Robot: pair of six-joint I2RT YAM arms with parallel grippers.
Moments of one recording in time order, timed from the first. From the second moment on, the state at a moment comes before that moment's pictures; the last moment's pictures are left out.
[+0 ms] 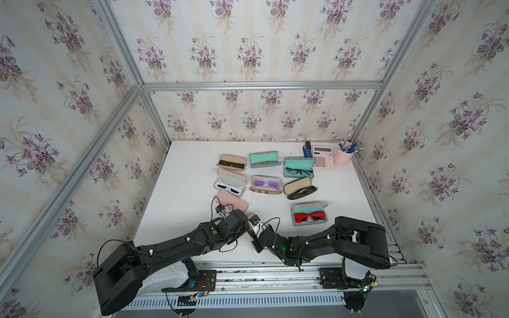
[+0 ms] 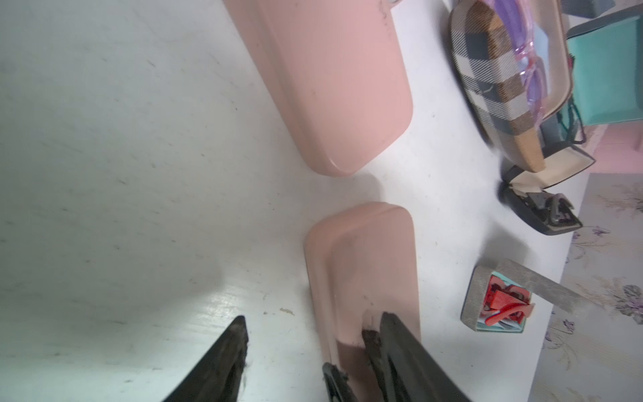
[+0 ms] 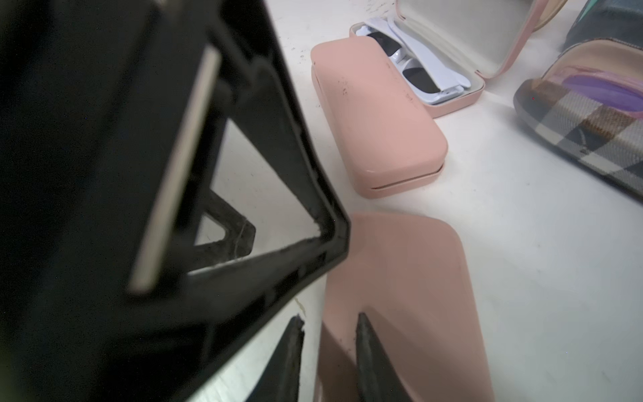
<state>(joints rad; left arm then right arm) -0.88 1.12 0.49 -0.34 -0.23 -1.42 1.33 1.75 0.58 0.54 0.40 0.34</state>
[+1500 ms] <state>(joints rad) -0.88 0.65 0.53 -0.68 -0.44 -1.00 1.51 1.62 0.62 0.10 0.38 0.87</state>
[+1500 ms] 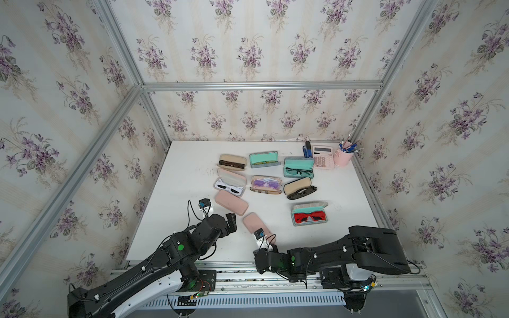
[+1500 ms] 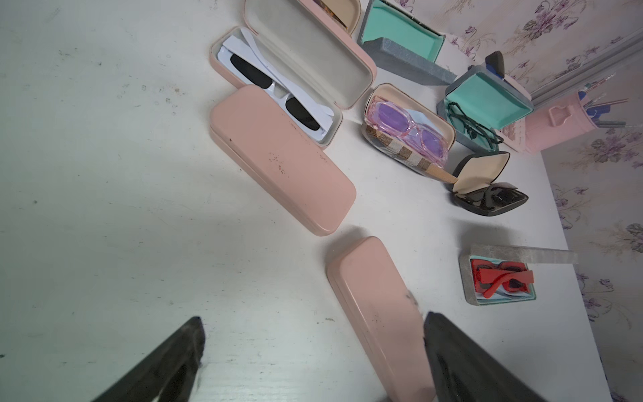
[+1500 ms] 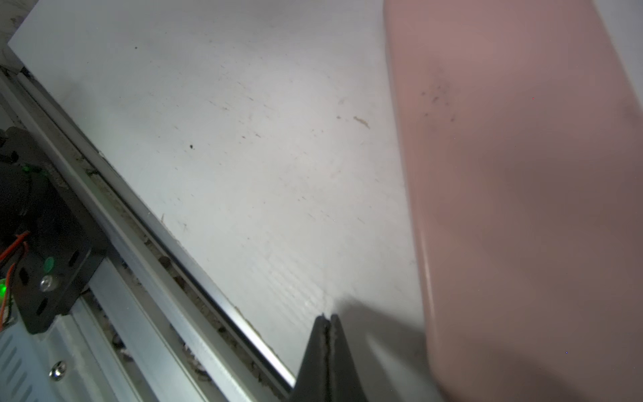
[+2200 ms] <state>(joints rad) -0.88 0.81 0.52 -0.63 -0.39 -1.01 1.29 1.64 0.66 0.07 0.40 0.75</state>
